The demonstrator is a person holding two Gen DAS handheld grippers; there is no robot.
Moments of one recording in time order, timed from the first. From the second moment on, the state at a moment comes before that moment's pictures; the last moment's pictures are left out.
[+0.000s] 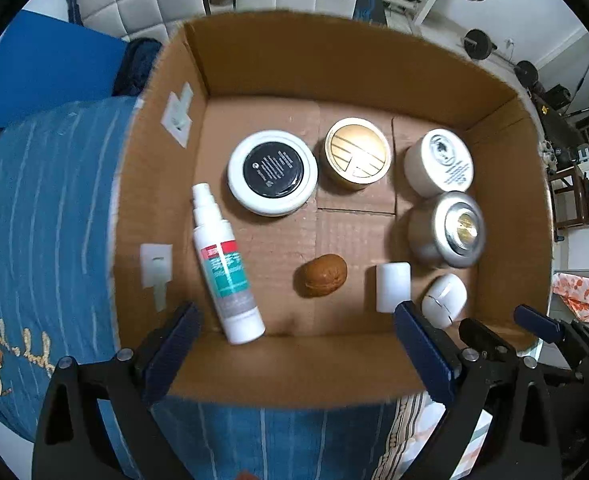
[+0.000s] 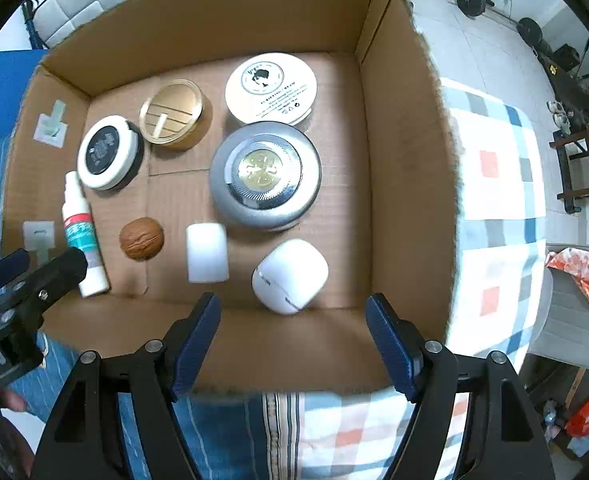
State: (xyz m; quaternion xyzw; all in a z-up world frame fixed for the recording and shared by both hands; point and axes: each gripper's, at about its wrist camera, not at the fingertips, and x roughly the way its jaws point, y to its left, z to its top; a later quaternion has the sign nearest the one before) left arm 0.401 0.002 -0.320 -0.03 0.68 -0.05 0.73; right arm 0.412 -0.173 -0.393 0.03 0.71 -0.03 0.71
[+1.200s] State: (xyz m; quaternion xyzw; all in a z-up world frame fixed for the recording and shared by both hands) left arm 0.252 0.016 -0.113 -0.01 0.52 -0.02 0.85; right arm 0.266 -0.169 -0.175 0.06 0.60 0.01 0.80
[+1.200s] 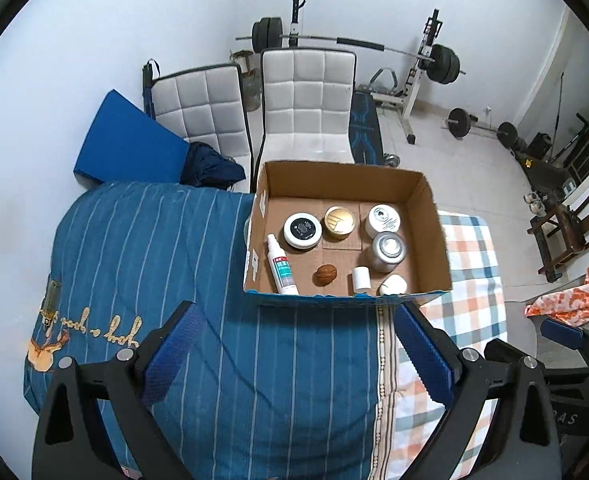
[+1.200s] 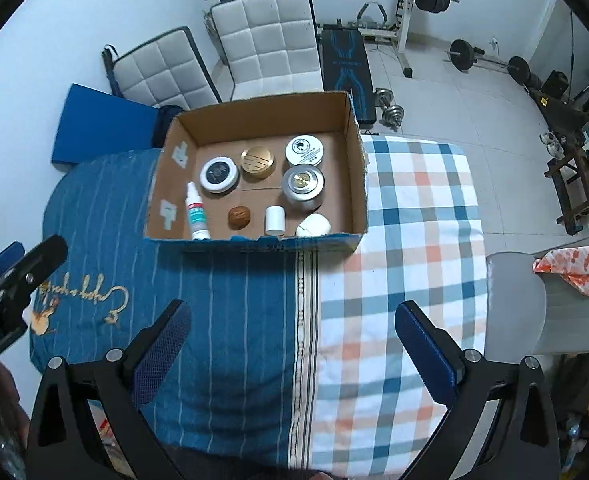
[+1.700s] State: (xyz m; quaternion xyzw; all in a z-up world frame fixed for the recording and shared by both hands) left arm 0.190 0.005 -0.052 0.01 0.50 -0.03 0.86; right arm 0.192 -0.167 -0.098 0.03 0.55 0.01 0.84
